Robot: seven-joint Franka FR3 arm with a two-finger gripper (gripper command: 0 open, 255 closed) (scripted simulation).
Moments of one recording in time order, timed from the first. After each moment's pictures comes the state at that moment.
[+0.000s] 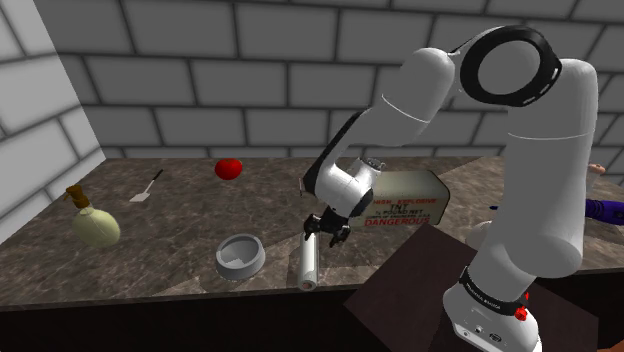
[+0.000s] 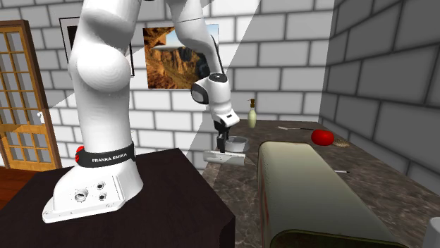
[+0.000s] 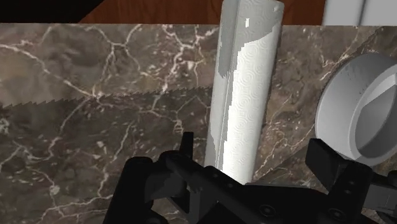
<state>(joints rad) 0.24 0.33 0.18 -2.48 1.63 3.05 -0.49</state>
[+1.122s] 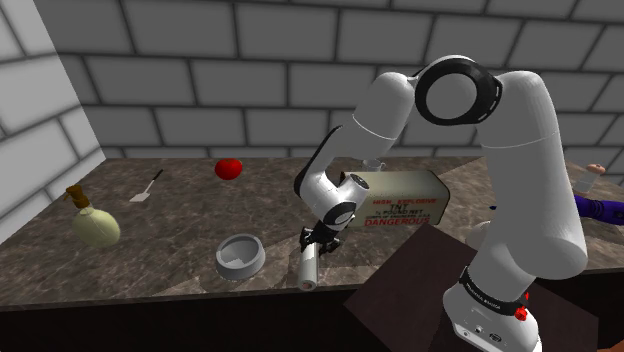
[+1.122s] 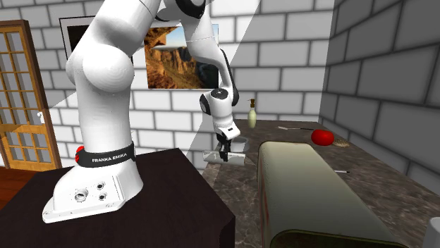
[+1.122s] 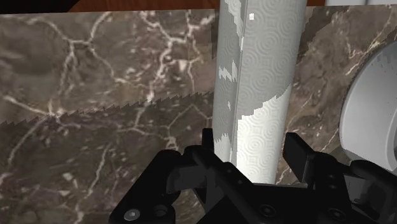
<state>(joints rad) 0.31 0.55 0.10 -2.28 2.00 3.04 -0.83</state>
